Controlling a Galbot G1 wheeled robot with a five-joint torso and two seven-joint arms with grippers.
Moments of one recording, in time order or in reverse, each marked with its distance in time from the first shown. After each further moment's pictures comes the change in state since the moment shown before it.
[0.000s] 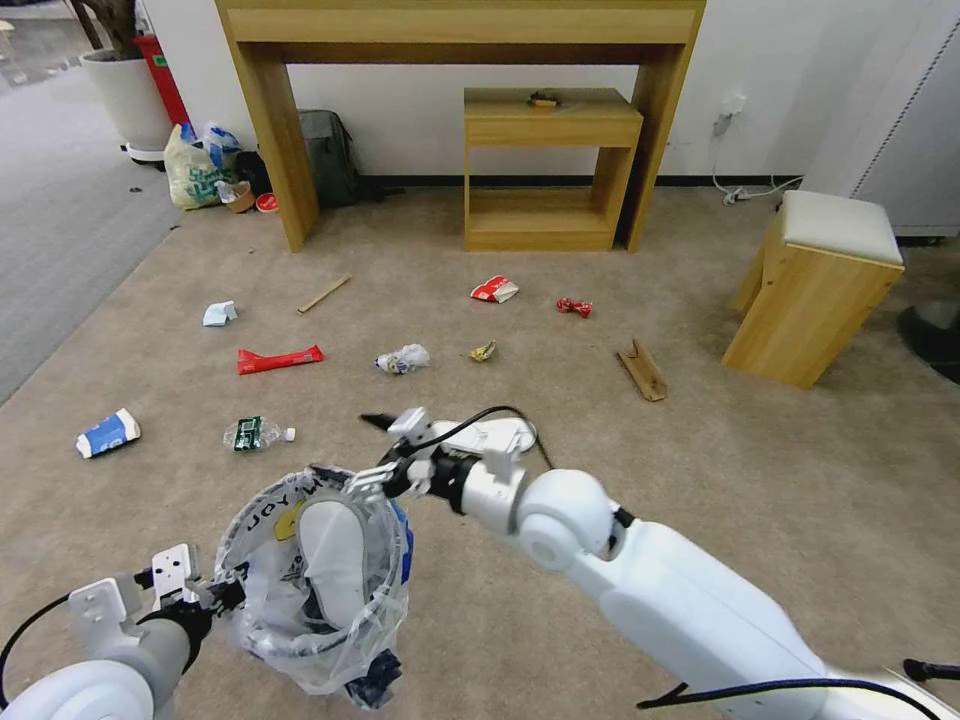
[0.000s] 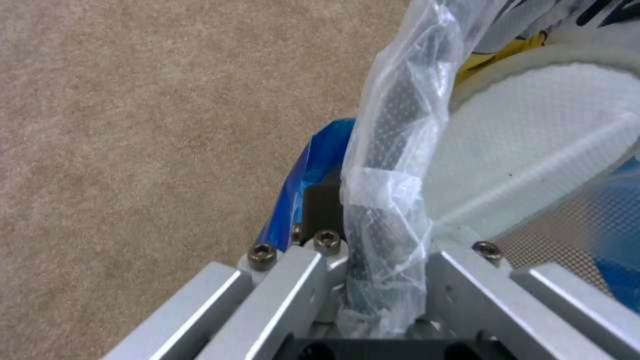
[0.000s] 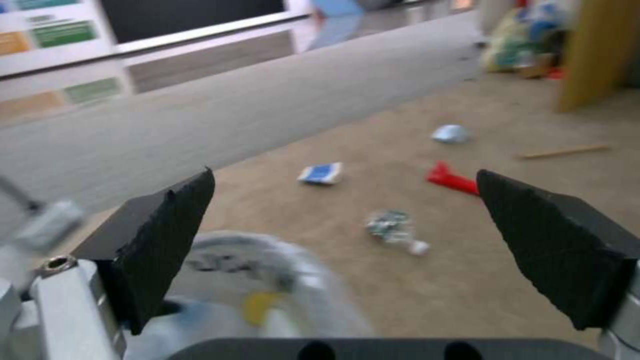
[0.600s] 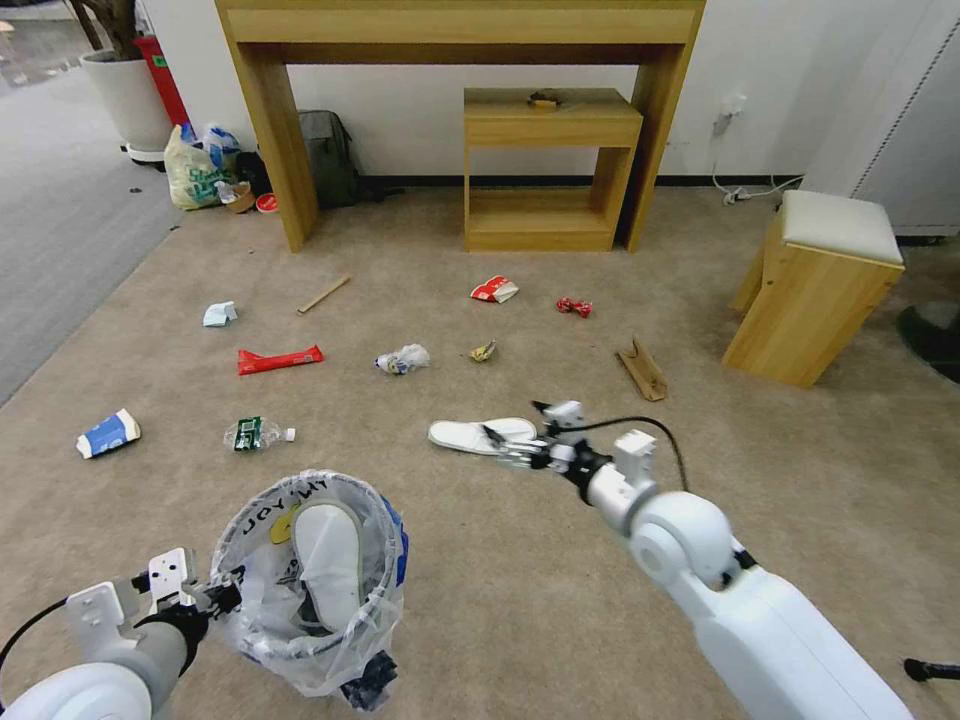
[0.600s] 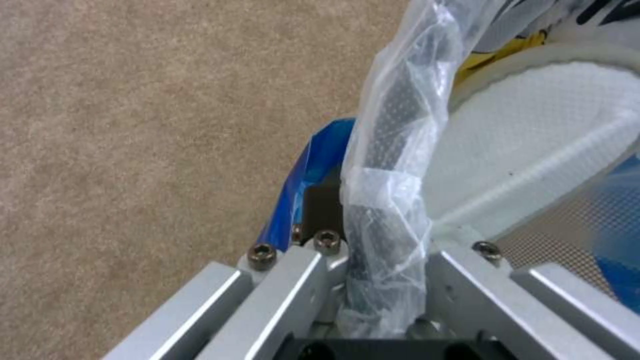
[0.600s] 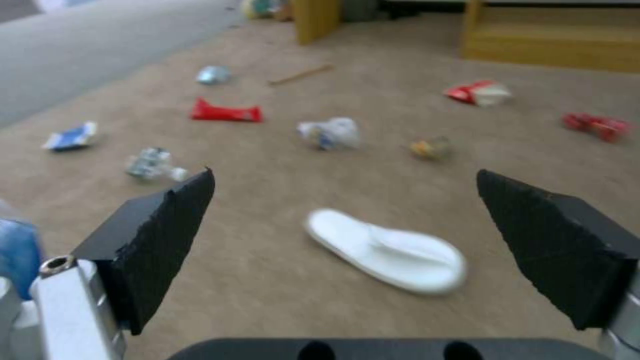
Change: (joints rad) left arm -0.001 -0.013 -0.010 0.021 0.026 0.000 0.033; right arm -0.401 -0.034 0.454 0.030 -0.188 -0.037 0.107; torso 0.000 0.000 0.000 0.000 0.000
